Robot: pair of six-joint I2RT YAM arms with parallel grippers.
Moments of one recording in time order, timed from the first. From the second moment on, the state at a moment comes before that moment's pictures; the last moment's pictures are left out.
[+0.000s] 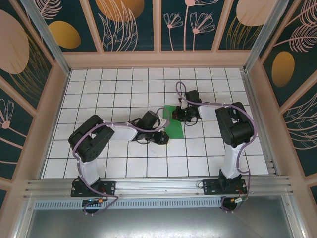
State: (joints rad) left arm -0.78 1.87 0.89 0.05 0.53 -0.40; right arm 0.38 1.94 1.06 -0.14 -0.51 0.52
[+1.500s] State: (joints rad) left arm -0.64 2.09 1.23 -0.04 0.44 -0.44; right arm 0.39 1.66 1.04 -0.15 -0.39 0.49
